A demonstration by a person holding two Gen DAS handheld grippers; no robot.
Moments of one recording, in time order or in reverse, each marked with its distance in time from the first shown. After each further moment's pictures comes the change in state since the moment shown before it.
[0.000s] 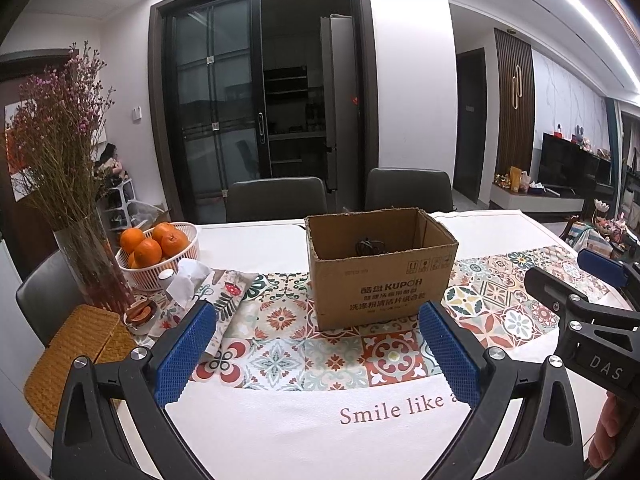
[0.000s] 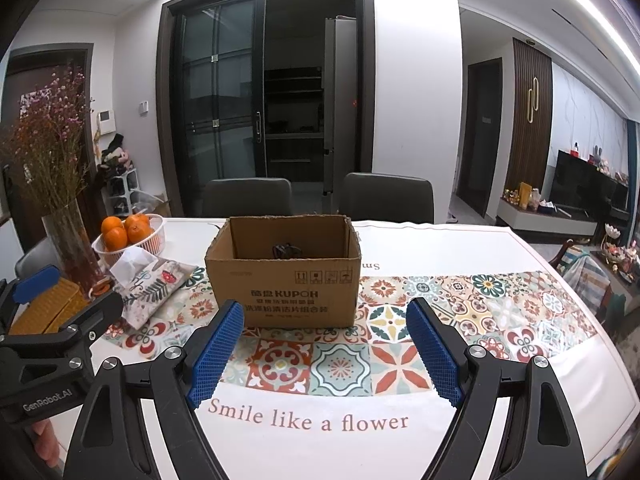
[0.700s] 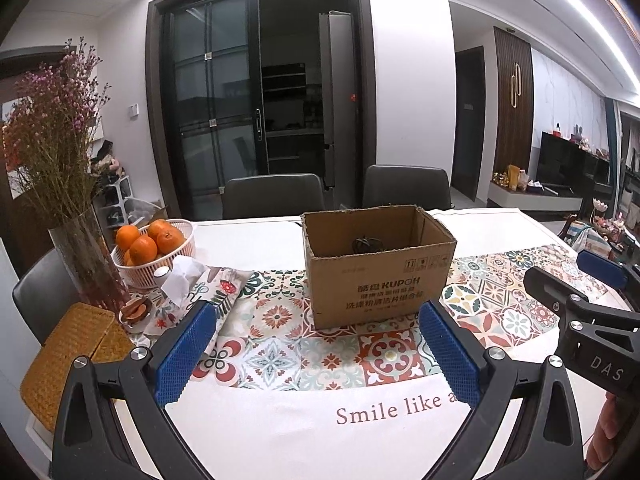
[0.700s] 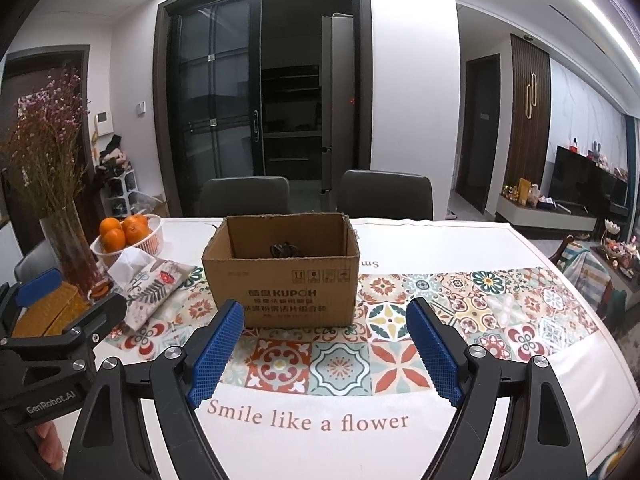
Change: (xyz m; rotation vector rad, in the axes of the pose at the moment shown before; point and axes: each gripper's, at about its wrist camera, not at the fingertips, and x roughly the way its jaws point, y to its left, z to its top) left arm 0.006 -0.001 0.000 -0.003 0.012 -0.010; right arm 0.001 -0.001 0.000 0.008 0.005 -0.003
